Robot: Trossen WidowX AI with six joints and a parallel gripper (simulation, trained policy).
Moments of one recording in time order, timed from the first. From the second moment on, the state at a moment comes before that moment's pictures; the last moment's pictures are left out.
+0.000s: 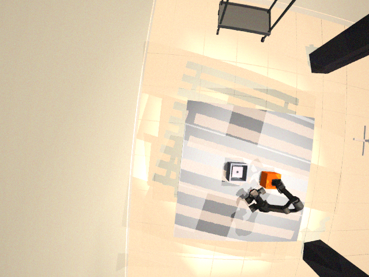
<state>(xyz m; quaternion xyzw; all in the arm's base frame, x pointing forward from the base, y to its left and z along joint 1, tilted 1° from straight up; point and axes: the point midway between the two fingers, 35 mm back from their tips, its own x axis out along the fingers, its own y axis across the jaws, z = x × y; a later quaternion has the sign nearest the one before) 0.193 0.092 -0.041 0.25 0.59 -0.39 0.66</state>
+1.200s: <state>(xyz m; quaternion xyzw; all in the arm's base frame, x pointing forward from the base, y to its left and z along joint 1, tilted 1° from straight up) 0.238 0.062 0.031 0.20 0.56 -0.35 0.72</state>
